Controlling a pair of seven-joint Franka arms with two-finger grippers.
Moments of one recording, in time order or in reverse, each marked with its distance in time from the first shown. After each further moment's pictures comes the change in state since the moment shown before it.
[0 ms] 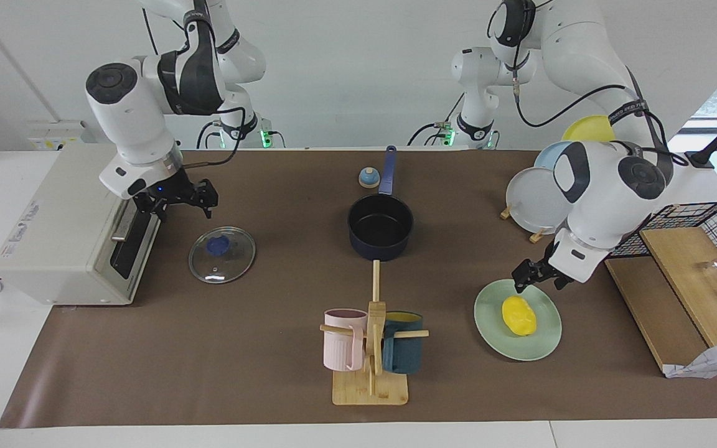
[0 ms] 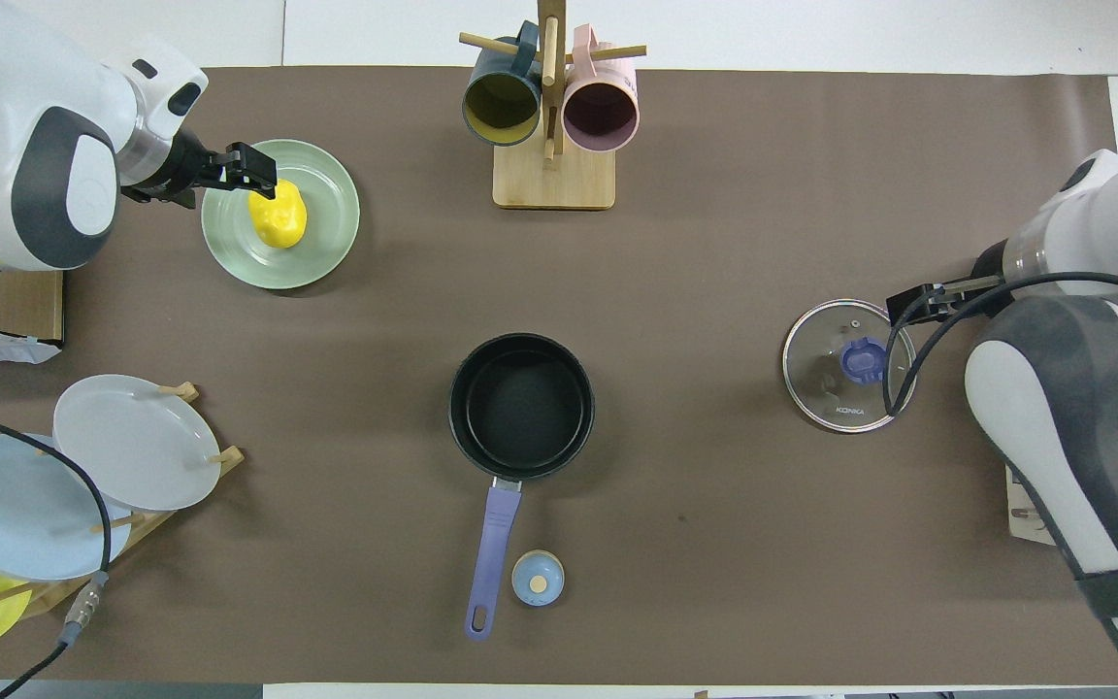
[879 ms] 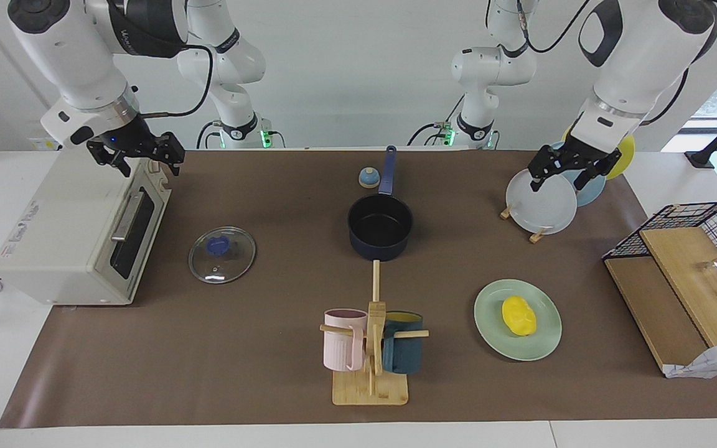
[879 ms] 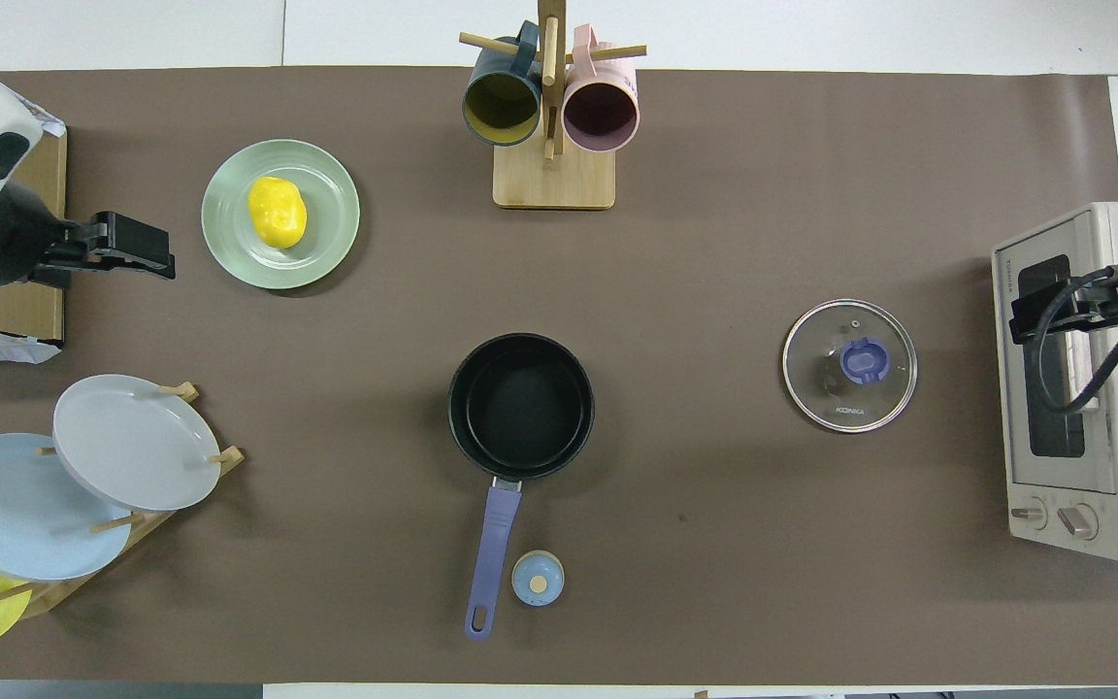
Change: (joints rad) left arm 0.001 -0.436 0.000 -0.172 0.003 -0.313 0.001; right arm -0.051 -0.038 -0.014 0.308 -0.028 -0.450 0.000
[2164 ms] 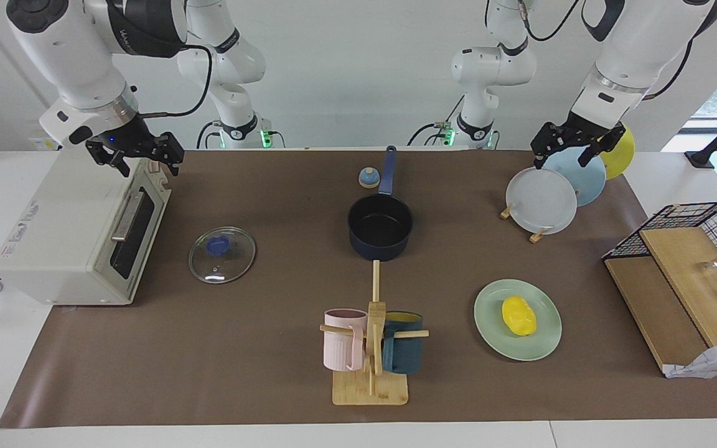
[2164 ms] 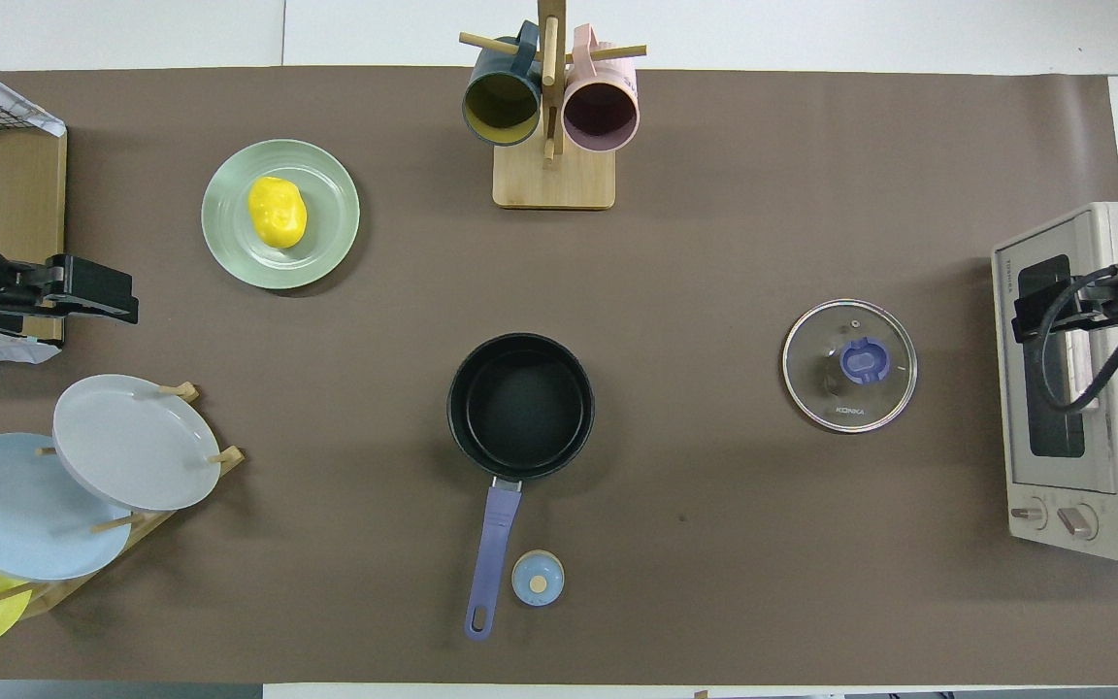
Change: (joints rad) left arm 0.000 -0.102 -0.002 -0.002 0.033 -0.140 0.000; right arm -0.001 0.000 -0.004 0.001 0.000 0.002 0.000
